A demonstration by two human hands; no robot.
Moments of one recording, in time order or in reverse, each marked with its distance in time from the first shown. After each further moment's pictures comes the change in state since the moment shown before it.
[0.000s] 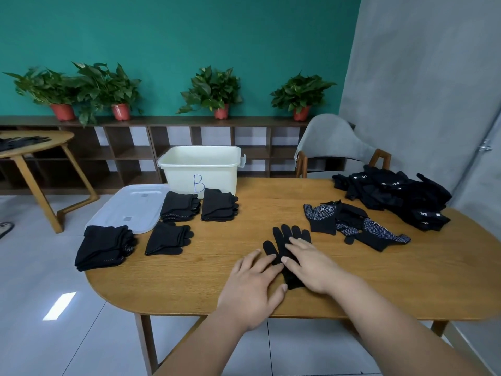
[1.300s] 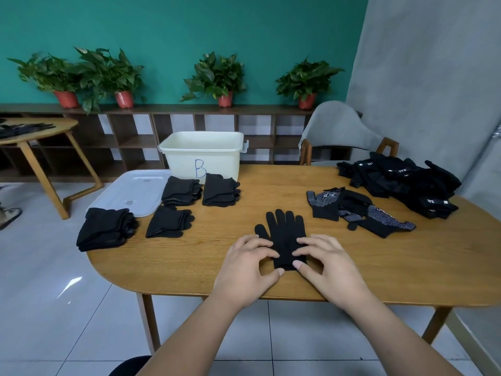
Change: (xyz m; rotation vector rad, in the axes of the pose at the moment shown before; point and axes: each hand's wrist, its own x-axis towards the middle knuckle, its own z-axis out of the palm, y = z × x) left_hand -0.003 -0.010 0.003 -0.273 0.216 -0.051; right_hand -0.048 0.033 0.037 0.210 0.450 -0.162
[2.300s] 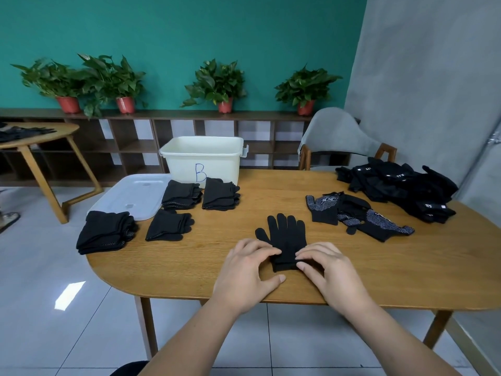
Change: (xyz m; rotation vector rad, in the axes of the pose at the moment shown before) left_hand -0.004 0.003 -0.003 0.005 0.045 0.061; right_hand -0.005 -0.002 -0.002 0.046 0.087 -0.114
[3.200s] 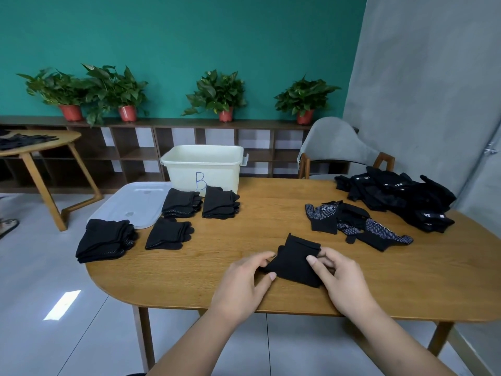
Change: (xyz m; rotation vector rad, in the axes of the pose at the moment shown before) left_hand -0.005 -0.001 0.000 -0.184 0.038 -0.146; right_hand 0.005 -0.008 -0.013 0.342 0.053 0.340
